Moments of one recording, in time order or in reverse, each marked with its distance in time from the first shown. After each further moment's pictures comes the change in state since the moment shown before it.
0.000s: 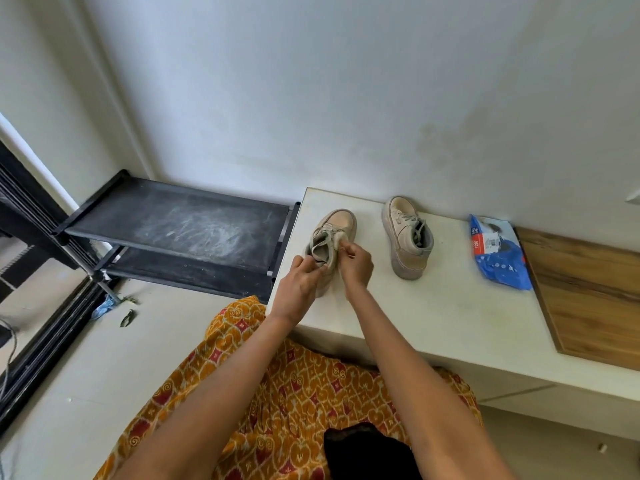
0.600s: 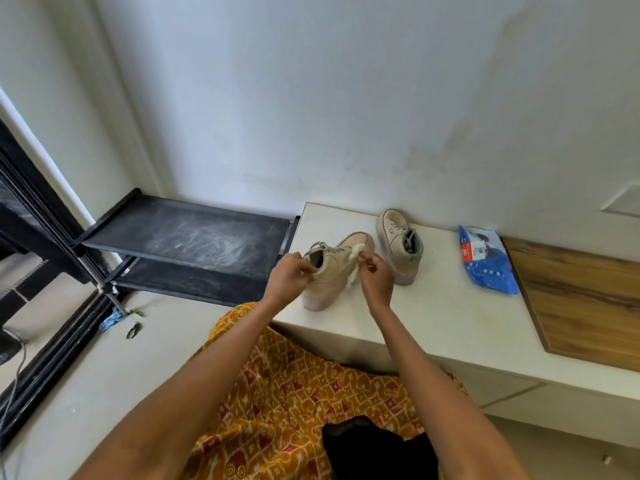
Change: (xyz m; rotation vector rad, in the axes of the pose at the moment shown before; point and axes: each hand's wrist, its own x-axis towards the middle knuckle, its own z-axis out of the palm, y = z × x) left_hand 0.018 -0.002 -0.034 -0.234 -0.159 -0.314; right_hand -0.026 0.005 -0.060 0.005 0.059 -0.164
